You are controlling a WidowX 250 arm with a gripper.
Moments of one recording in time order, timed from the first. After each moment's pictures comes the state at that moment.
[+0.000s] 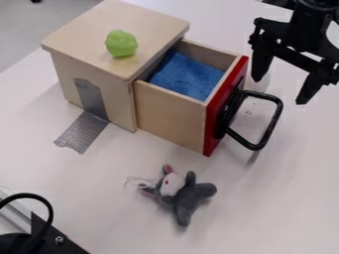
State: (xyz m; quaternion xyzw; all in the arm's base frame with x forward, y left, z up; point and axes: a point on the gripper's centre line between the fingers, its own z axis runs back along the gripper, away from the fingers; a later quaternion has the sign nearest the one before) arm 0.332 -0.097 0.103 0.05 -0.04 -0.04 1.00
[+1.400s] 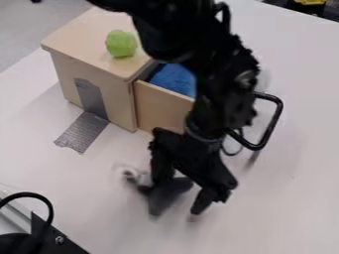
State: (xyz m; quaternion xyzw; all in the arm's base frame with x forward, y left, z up) arm 0.199 -0.038 0.024 0.08 0.03 -0.01 1.00
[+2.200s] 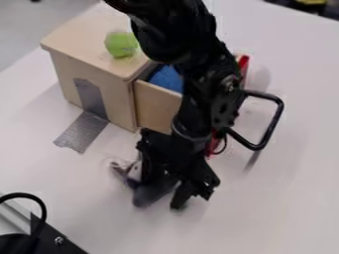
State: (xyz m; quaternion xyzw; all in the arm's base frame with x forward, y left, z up) arm 0.197 -0.027 -0.005 0.09 0.08 -0.02 0.99
